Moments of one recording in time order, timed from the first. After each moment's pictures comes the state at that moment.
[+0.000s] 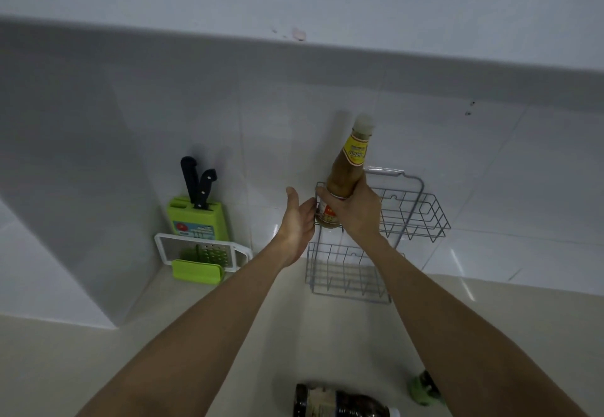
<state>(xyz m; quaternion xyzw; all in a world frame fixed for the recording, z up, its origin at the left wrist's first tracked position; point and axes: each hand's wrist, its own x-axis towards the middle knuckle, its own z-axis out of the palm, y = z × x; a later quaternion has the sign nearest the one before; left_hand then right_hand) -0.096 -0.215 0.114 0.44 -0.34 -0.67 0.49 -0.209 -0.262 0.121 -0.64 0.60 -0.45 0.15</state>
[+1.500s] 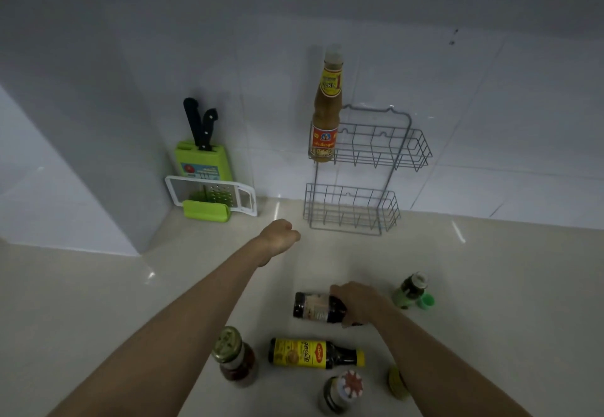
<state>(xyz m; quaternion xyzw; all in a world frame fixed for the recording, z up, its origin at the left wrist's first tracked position) -0.086 -0.090 0.044 0.72 -0.48 -0.47 0.18 -0.290 -0.074 -0.057 -0.82 0.45 0.28 0.20</state>
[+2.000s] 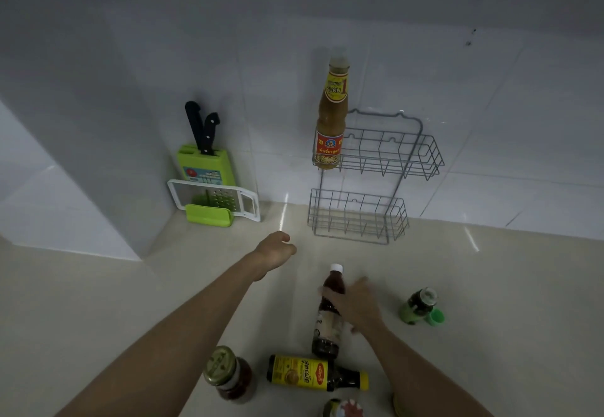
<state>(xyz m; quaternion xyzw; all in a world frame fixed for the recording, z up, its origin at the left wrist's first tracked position) -0.078 -0.098 0.023 0.74 -0.44 -0.47 0.19 -0.268 -0.073 -0.066 -0.51 0.76 -0.09 0.40</state>
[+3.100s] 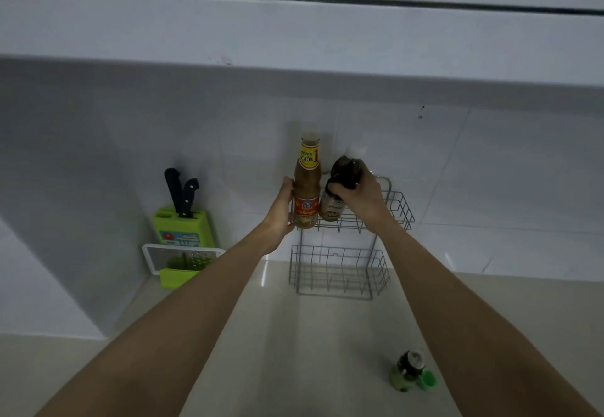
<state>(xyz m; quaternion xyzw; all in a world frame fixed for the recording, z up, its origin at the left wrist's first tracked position) -0.116 -0.186 0.167 0.52 -0.41 -0.58 0.47 -0.277 -0.246 0.164 -0.65 0.52 -0.46 0.31</state>
